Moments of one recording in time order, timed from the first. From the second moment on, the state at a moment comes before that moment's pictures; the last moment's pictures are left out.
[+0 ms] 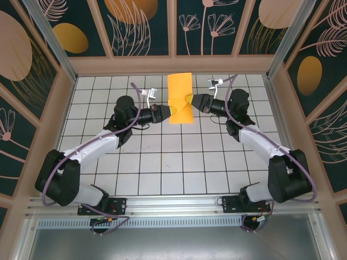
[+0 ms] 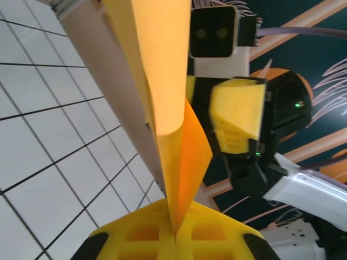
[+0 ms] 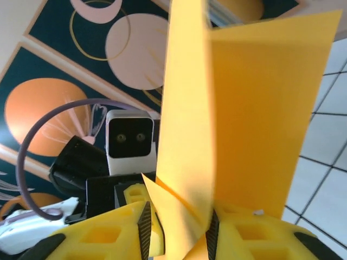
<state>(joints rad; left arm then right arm) -0.51 1.43 0.86 0.50 0.80 -0.97 0.33 1.37 0.85 0.55 -0.90 0.97</state>
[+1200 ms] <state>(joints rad) -0.93 2.17 1.69 -1.19 -0.52 -0.65 0.30 1.28 0.75 -0.40 0.13 0.52</state>
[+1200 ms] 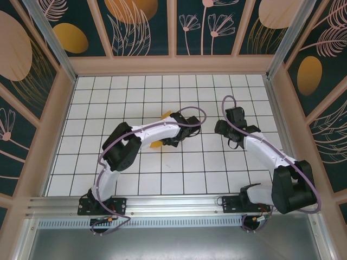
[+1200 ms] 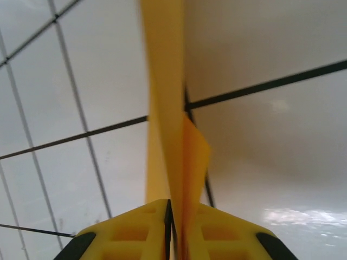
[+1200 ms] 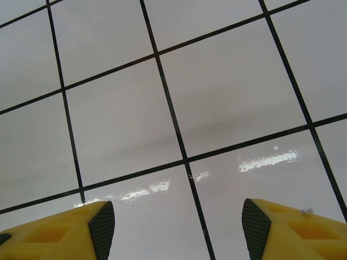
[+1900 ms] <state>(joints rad) -0.86 2.28 1.98 -1.14 -0.19 -0.49 0.29 1.28 0.72 -0.33 -0.05 0.52</state>
